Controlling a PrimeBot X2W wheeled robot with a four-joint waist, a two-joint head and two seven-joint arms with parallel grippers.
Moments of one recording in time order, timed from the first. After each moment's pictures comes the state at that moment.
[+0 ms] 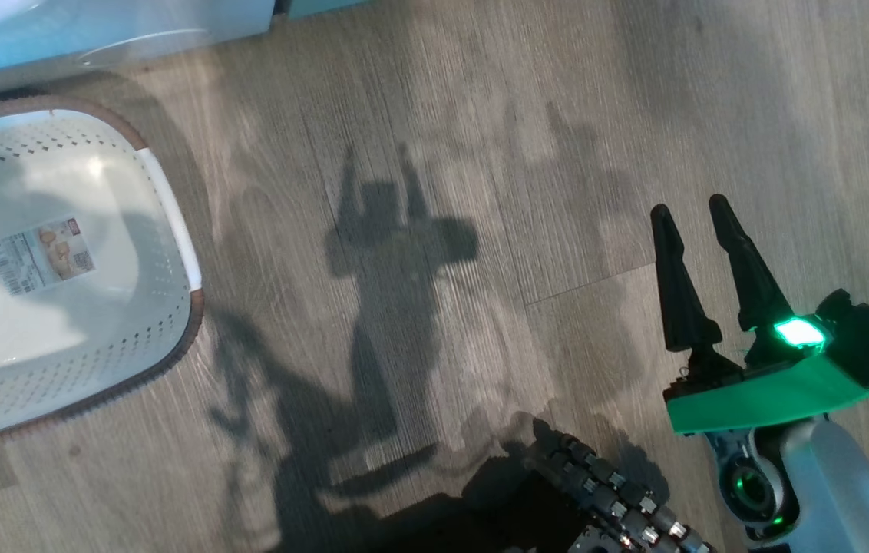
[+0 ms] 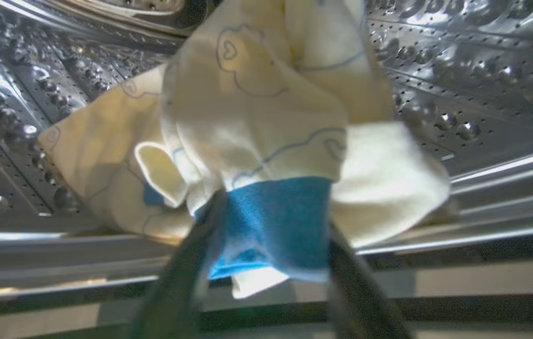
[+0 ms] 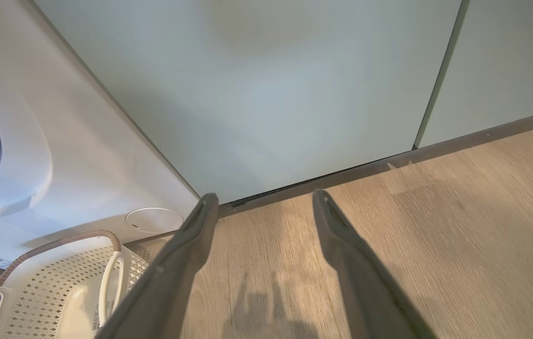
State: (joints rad) left arm -1.33 0.84 -0.33 0.54 -0.50 0.06 0.55; right arm -0.26 -0.05 0.31 0.01 0.48 0.13 -0.26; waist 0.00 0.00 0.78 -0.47
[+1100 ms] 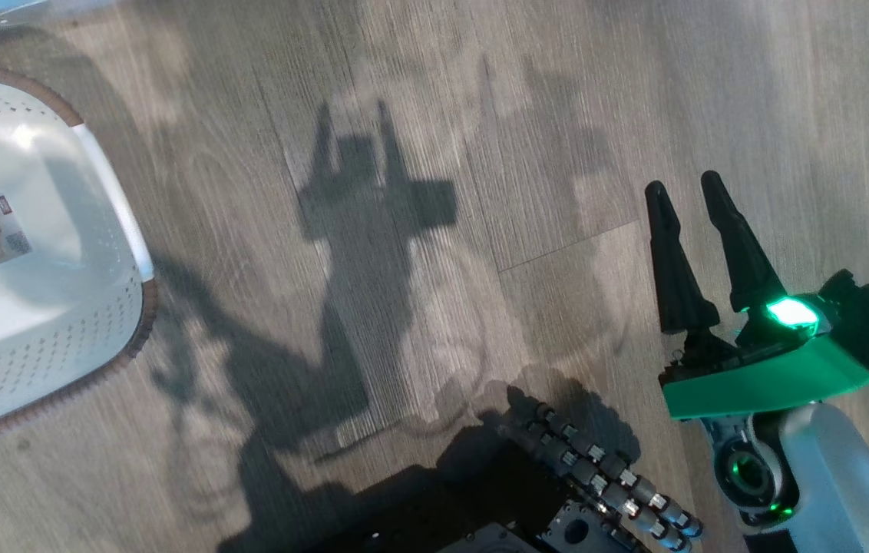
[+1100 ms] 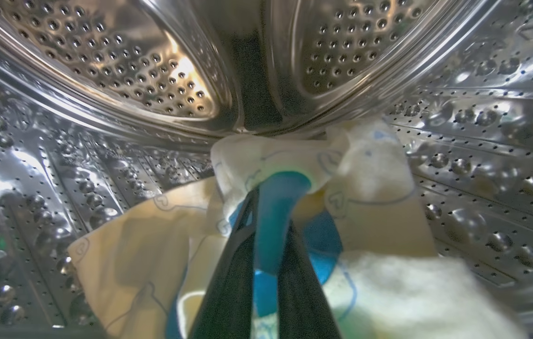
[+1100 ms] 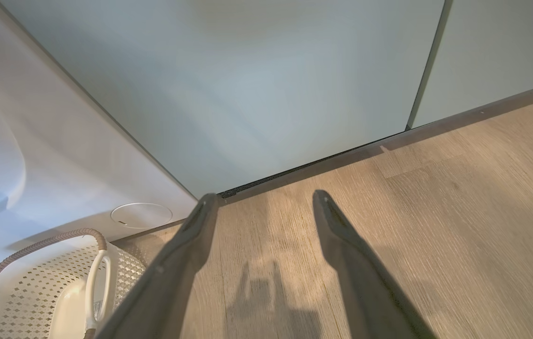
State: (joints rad) left arm -1.62 0.86 -0.40 0.65 -0.35 0.04 0.32; right arm -0.30 -0.04 0.34 -0.01 0.55 0.13 -0.26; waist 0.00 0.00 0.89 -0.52
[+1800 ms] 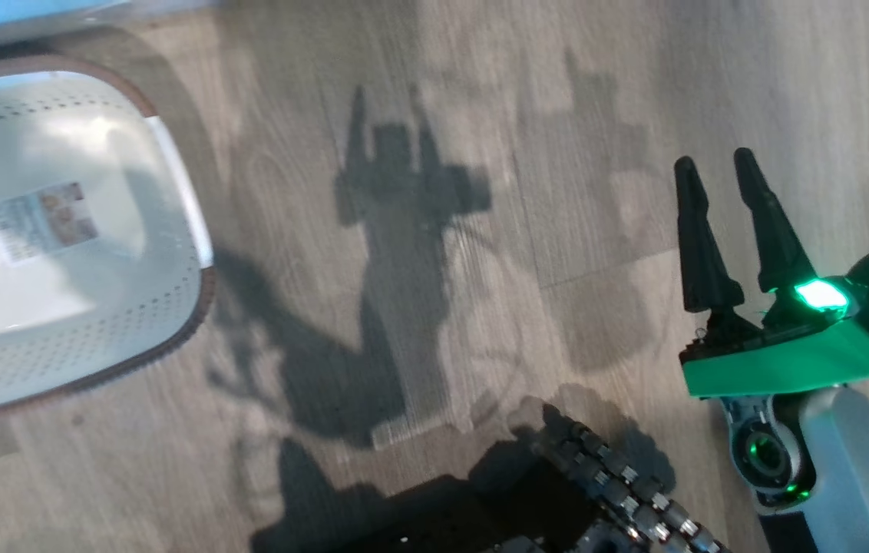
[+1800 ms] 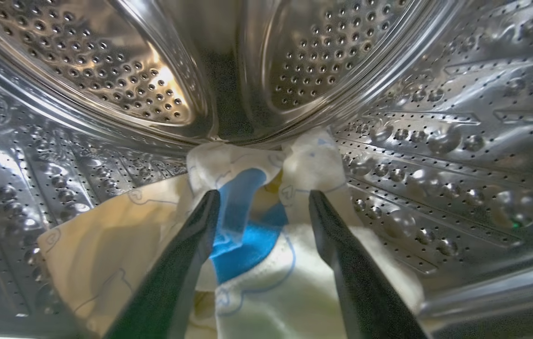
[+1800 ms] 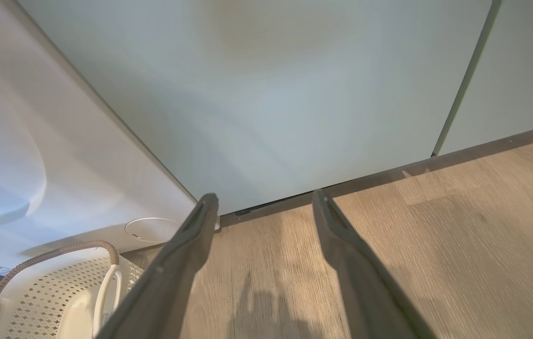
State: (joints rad) left arm -1.53 0.75 -0.38 0.64 -0.46 0.04 0.21; right arm -0.32 -0.04 0.29 -0.01 0.51 0.13 -0.26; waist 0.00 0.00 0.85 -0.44
